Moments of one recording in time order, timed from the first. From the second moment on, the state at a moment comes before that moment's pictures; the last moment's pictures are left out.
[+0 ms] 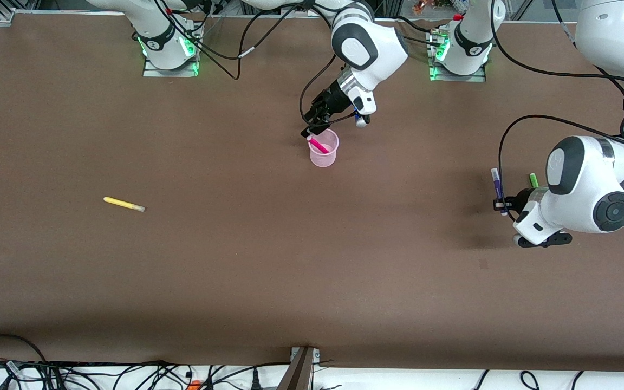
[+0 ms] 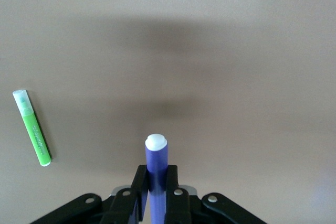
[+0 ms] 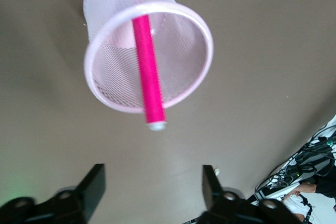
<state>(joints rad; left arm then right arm) 0.07 0.52 -0.09 -1.60 0.02 1.77 -0.13 0.99 0.88 0.29 -1.13 -0.71 1.34 -0.07</state>
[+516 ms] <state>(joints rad) 0.07 0.51 -0.13 -1.56 0.02 1.72 -0.13 0.73 0.65 0.25 -0.99 -0.48 1.21 -0.21</state>
